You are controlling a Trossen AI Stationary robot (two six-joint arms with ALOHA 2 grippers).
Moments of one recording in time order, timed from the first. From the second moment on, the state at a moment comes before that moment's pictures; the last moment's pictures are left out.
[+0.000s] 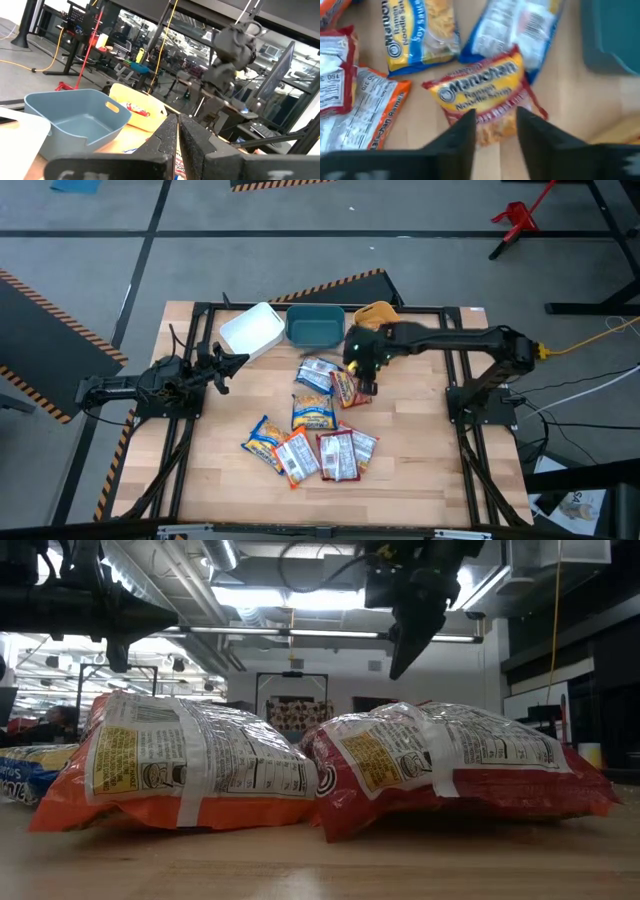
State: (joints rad) left arm 0.10 0.01 0.01 0.17 -0.30 -0.44; right arm -0.17 1.64 1.34 -0.86 -0.09 -0.12
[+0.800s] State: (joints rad) left arm 0.10 0.01 0.01 0.16 -0.30 -0.44; right arm 0.13 1.90 1.34 -0.75 0.19 -0.56
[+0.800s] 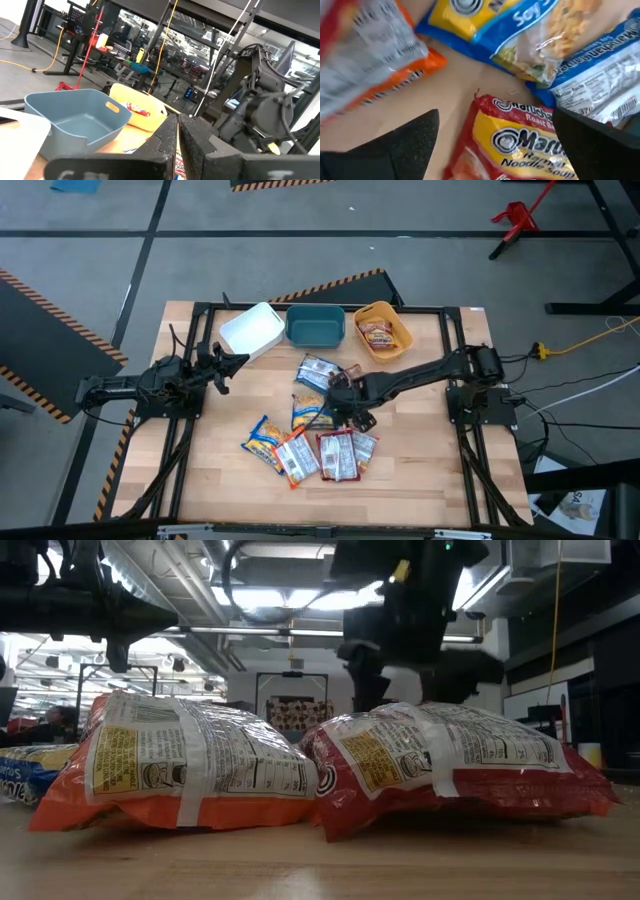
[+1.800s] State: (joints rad) left arm 0.10 0.01 0.01 0.14 -0.30 -0.44; right arm 0.12 1.98 1.34 -0.76 0.25 -0.47
